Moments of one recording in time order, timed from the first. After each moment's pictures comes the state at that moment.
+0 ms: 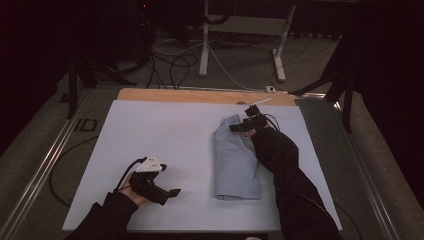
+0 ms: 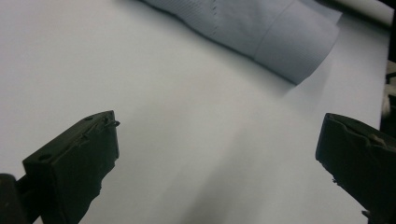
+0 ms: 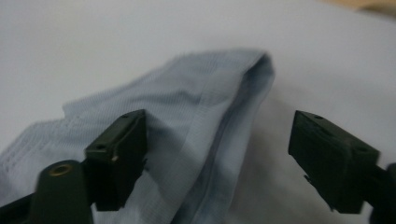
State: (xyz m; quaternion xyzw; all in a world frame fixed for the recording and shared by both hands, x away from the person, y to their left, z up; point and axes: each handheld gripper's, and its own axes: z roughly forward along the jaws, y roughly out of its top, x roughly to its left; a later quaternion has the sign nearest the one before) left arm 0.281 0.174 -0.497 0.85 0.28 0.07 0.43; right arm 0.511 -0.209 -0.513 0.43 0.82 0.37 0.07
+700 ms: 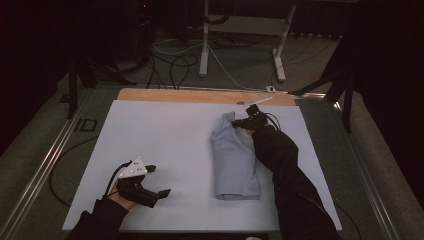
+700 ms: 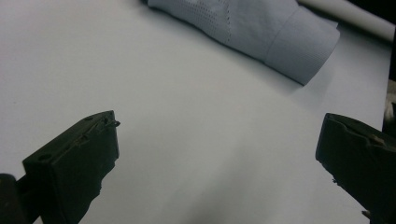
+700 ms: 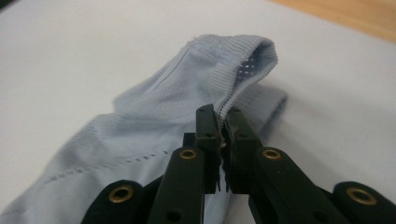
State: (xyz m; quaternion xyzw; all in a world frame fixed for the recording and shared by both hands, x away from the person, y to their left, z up) left arm 0.271 0.199 -0.501 0.83 0.30 0.09 0.46; right arm 0.508 -0.206 -0.502 0.39 0.83 0.40 0.06
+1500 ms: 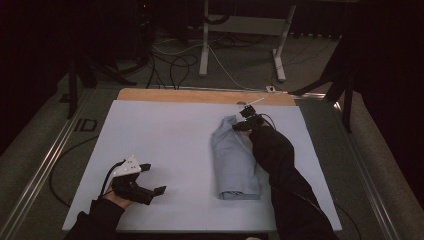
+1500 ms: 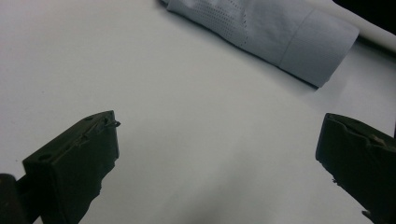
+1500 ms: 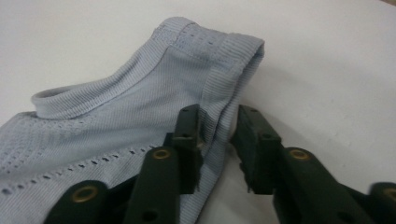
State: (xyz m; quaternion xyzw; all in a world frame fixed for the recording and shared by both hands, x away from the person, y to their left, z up) left arm 0.272 0.211 -0.502 0.82 0.31 0.10 0.47; right arm 0.513 -0.196 -0.511 0.43 0.84 0.32 0.10
